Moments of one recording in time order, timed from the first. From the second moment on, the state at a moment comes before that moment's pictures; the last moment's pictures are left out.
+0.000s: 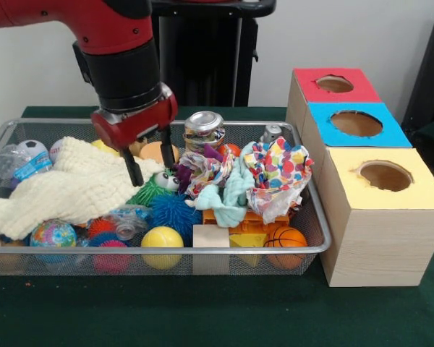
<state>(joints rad) -0.89 -0.53 0.73 1.58 -0.63 0.82 1.04</state>
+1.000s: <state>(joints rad) -0.89 -0.46 0.78 1.47 -0.65 0.82 0.91</state>
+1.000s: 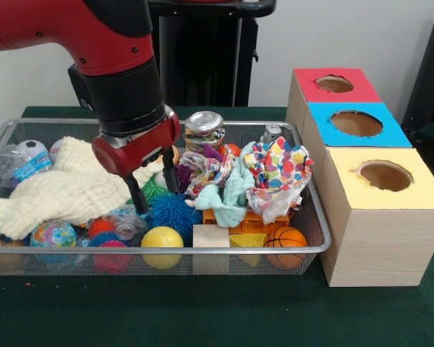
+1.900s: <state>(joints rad) -0.96 -0.38 0.78 1.46 -0.66 0.82 0.88</state>
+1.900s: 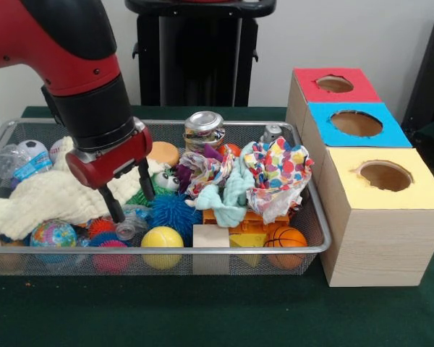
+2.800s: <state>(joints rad) -0.98 -0.30 0.79 1.48 -0.71 0.78 0.86</state>
